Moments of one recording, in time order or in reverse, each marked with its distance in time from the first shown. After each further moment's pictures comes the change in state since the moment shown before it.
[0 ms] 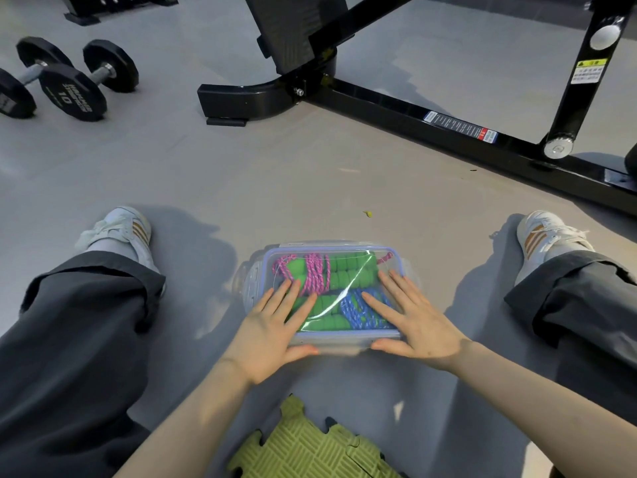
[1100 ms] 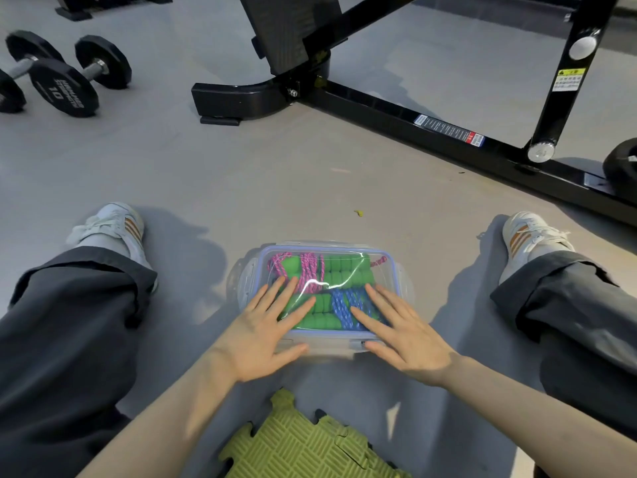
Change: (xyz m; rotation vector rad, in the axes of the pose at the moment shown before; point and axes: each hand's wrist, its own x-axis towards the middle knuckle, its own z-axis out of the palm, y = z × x) left_hand -0.010 -0.001 -0.009 -0.015 -0.017 0.097; right_hand -0.023 -0.021 -0.010 -0.022 -0.036 -0.022
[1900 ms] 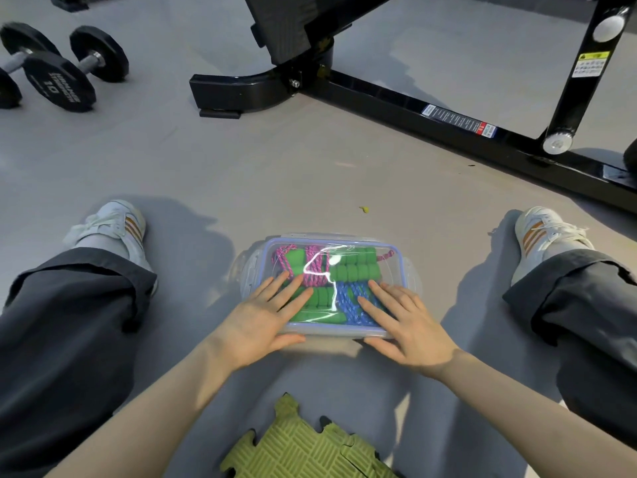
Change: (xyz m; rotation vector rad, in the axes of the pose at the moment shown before) left_hand 0.021 -0.023 0.012 0.096 0.001 0.066; right_hand 0.016 0.013 0.022 -0.032 0.193 -0.020
